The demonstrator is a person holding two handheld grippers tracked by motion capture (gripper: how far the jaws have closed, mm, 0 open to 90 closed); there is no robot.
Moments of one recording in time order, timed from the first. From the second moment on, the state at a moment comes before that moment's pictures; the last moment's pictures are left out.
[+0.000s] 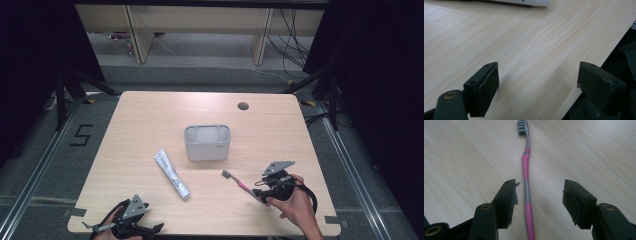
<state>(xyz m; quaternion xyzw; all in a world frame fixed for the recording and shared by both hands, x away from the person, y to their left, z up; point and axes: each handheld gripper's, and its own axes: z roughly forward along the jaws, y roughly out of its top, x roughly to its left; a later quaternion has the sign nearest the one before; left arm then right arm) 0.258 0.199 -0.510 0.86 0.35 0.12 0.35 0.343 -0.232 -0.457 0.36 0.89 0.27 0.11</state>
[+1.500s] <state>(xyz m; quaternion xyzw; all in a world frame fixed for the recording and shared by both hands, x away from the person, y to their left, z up) 0.258 0.199 -0.510 0.86 0.35 0.12 0.35 0.376 -0.179 -0.468 0.32 0.94 0.13 0.06</state>
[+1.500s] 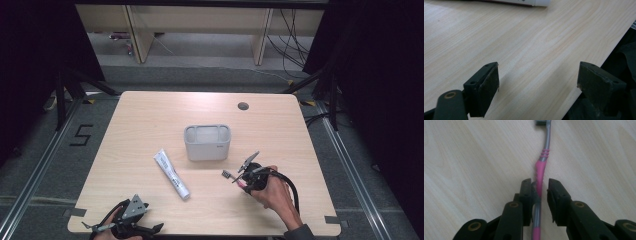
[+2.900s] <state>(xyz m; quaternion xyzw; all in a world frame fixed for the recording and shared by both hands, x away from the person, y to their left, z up) 0.257 0.199 -0.509 0.86 0.35 0.12 0.35 0.388 -0.152 -0.476 0.27 0.96 0.02 0.05</state>
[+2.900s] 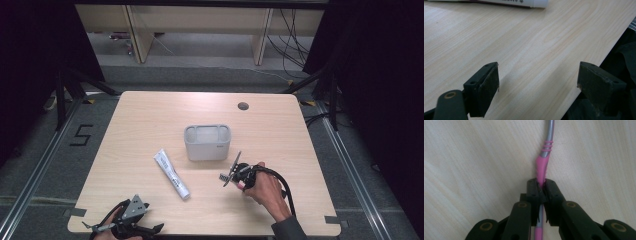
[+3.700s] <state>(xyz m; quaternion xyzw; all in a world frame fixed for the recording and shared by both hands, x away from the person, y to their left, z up) 0.258 0.199 -0.509 0.86 0.35 0.12 0.35 0.377 -0.176 -0.436 0.27 0.95 0.15 0.06</state>
